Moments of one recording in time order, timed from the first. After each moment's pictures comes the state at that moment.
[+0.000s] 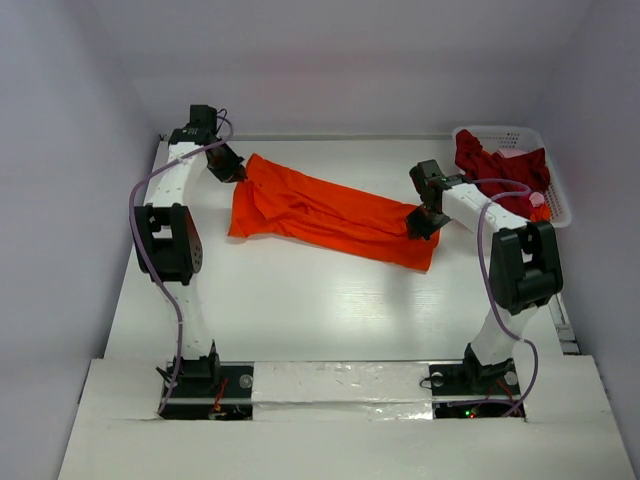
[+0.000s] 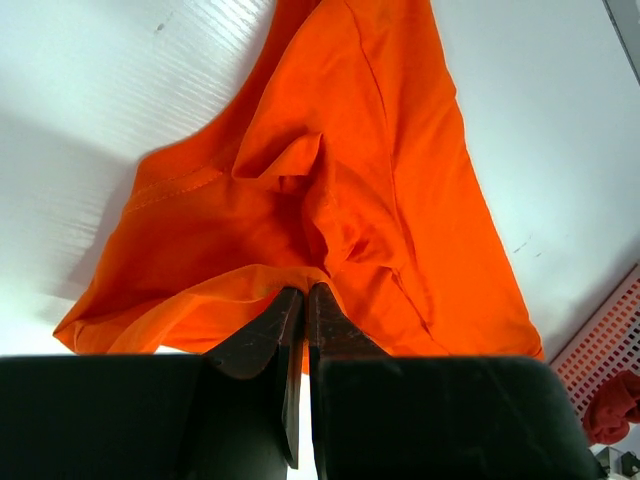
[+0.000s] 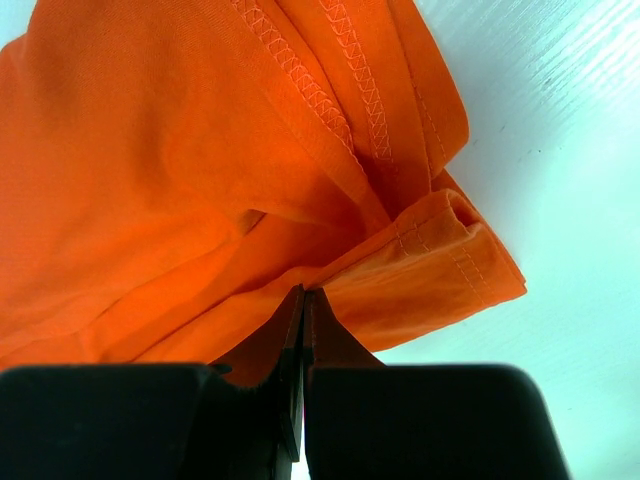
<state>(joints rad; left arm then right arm) -0.02 2.05 1.89 -0.85 0.17 -0.75 0.27 1.79 1.33 -0.85 0.19 1.23</state>
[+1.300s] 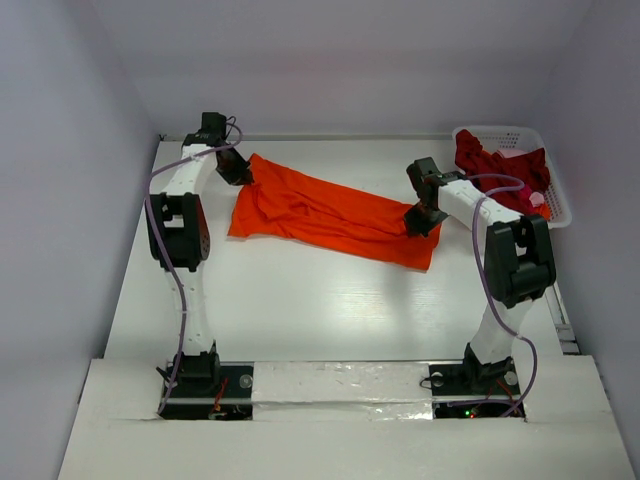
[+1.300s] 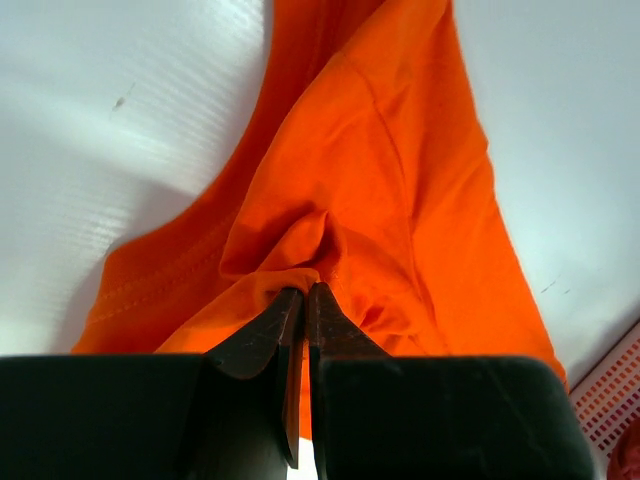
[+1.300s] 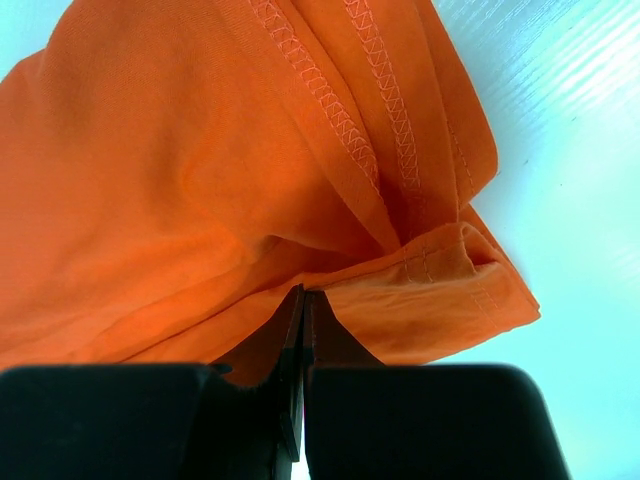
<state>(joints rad) -0.03 2.22 1.95 -0.78 0.19 -0.73 0.27 1.85 1.38 -0.84 0.21 1.19</state>
